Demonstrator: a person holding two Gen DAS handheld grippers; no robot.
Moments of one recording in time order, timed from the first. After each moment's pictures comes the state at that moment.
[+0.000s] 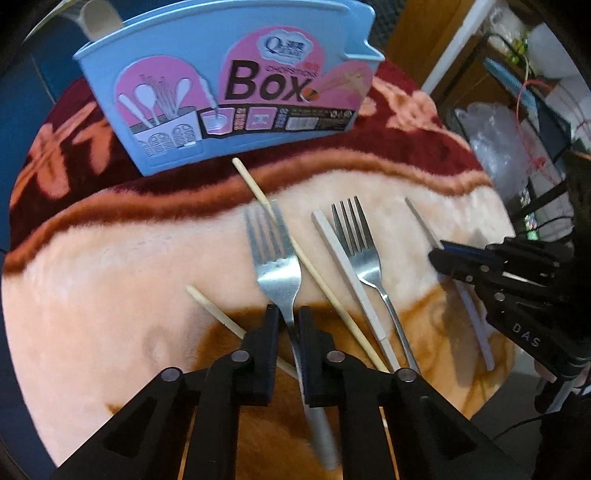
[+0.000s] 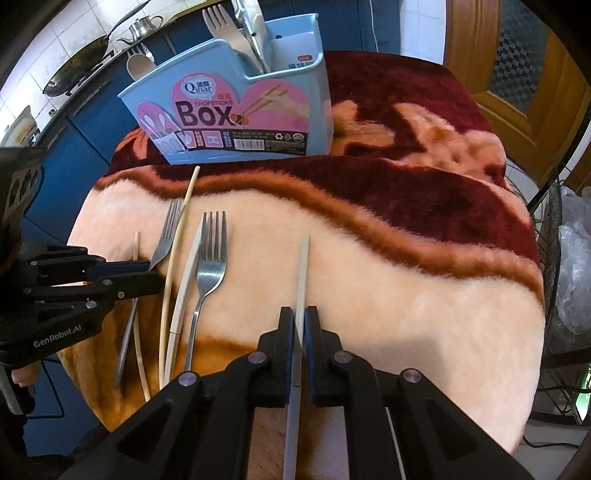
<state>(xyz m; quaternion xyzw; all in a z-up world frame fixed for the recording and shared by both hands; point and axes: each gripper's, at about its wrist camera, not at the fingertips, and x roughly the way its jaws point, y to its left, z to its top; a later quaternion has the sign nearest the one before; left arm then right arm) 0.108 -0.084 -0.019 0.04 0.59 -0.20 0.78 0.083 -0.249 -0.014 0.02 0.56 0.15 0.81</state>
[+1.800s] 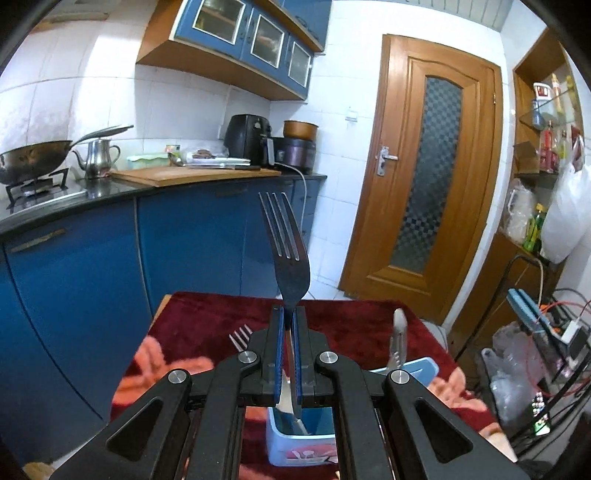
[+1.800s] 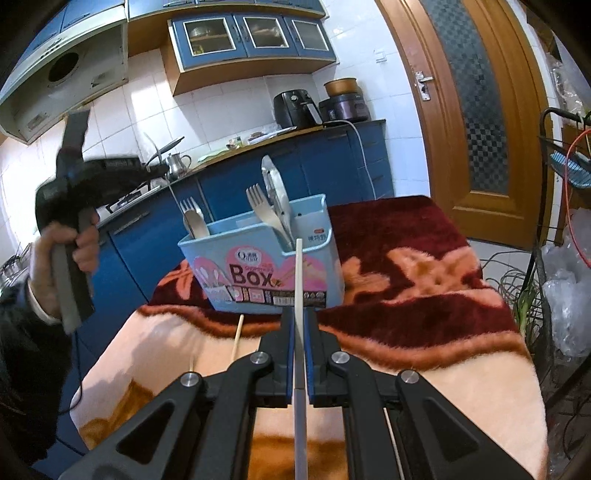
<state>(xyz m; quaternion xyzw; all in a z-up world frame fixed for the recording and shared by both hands) 0.174 -0.003 0.136 -0.06 0.22 -0.10 0.97 0.040 -0.260 0.040 0.11 0.27 0.14 0.95</state>
